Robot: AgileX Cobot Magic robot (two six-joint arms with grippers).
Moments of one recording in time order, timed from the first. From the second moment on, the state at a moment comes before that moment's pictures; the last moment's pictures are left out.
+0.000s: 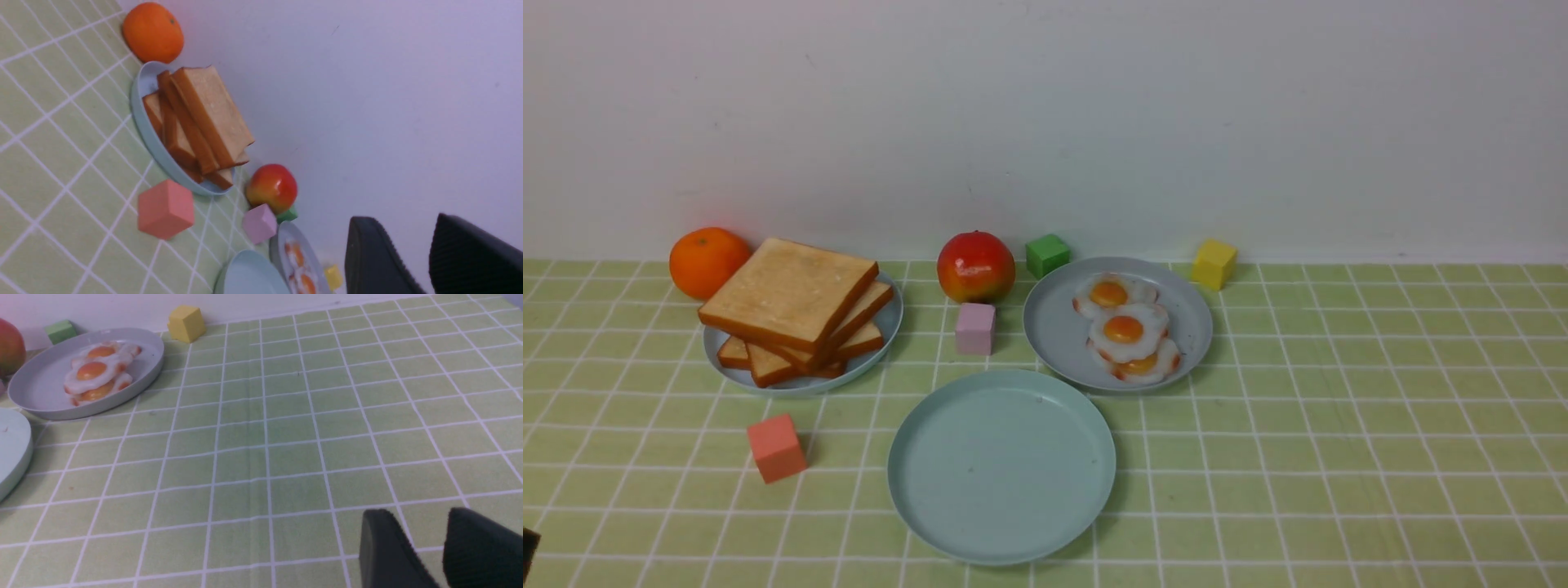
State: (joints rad) right arm 0.01 -0.01 0.02 -0.04 0.38 0.16; left arm -0.04 -0.01 0.03 -0.46 0.03 -0.57
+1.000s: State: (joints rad) right arm 0.01 -0.01 0.02 0.48 0.16 0.40; left arm -0.32 0.98 -0.81 -0.24 0.79 0.06
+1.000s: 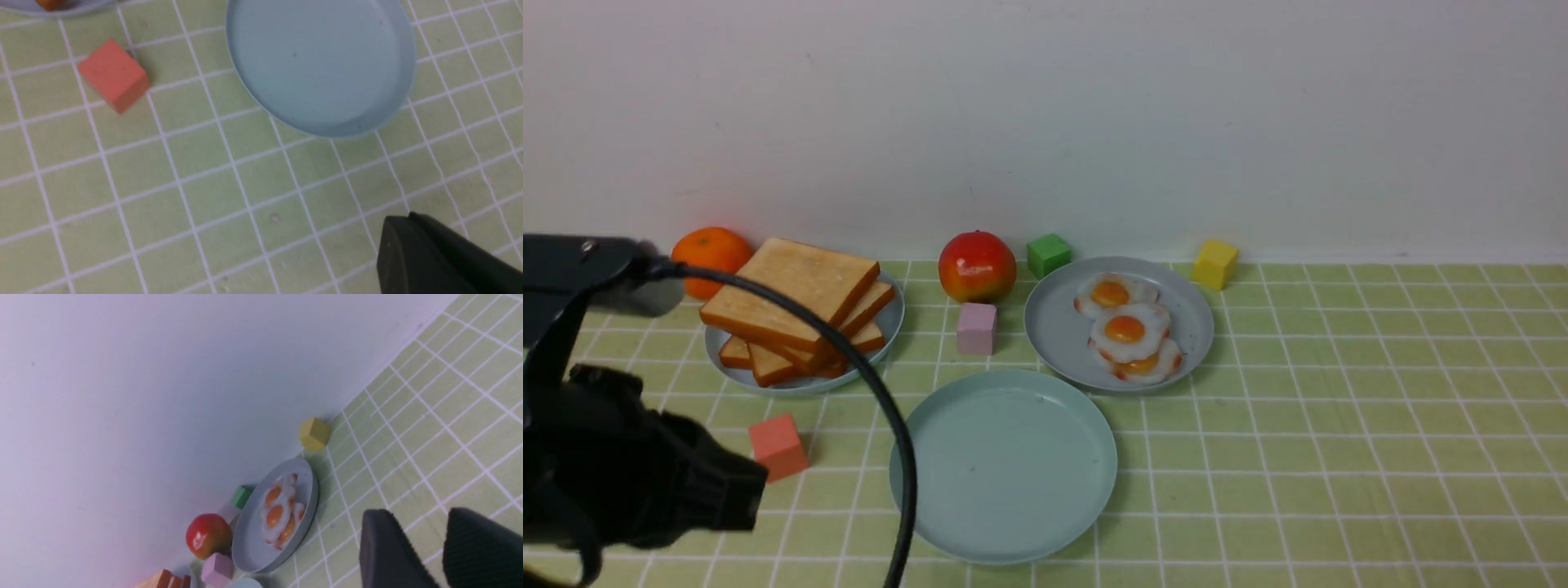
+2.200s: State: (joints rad) right arm 0.21 0.50 -0.86 0.48 1.05 -0.19; left arm -0.19 2.11 -1.63 0.18 0.58 0.04
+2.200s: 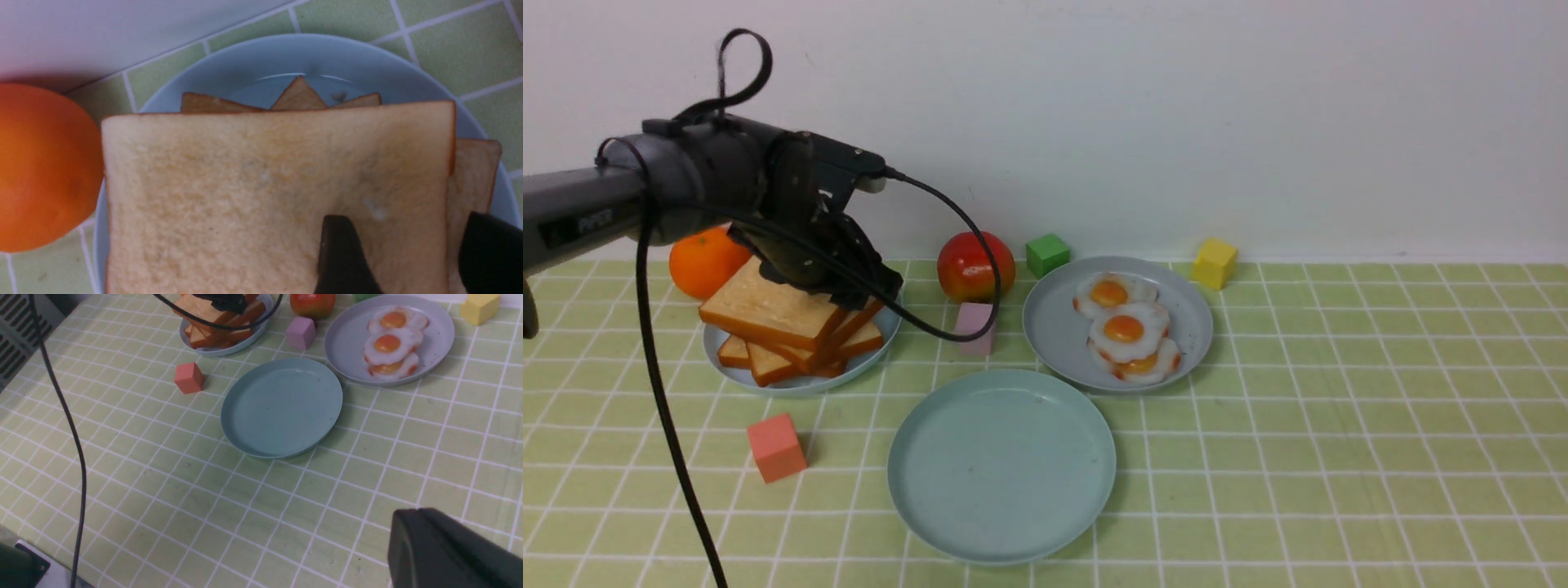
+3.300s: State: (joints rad) right arm 0.21 0.50 -0.86 0.51 1.07 -0.21; left arm -0.65 1.72 -1.31 0.22 0.71 0.02
